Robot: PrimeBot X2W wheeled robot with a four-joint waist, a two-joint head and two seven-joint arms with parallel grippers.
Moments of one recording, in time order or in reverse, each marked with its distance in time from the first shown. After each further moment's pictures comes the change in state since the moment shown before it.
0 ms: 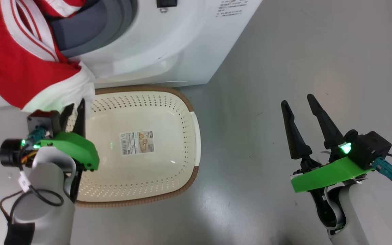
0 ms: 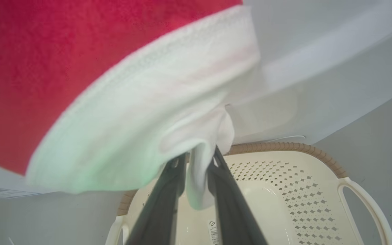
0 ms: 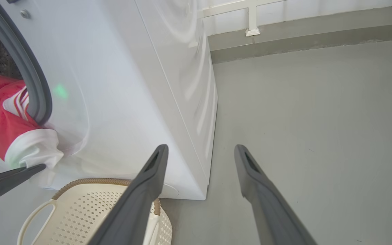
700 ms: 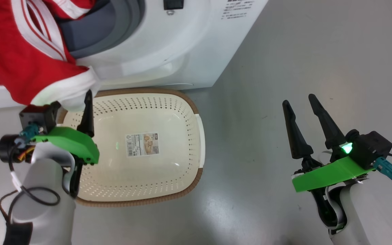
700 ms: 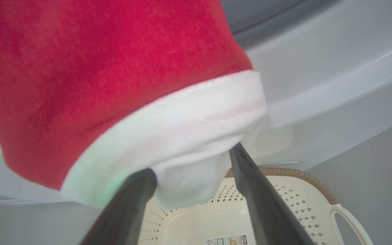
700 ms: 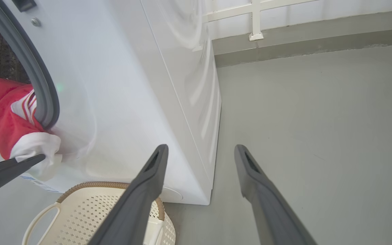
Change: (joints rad) left arm -0.009 -0.001 0.004 -0.044 -0.061 0.000 0.000; right arm 0.000 0.000 -0.006 0.002 0.000 0.000 0.000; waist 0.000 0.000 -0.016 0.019
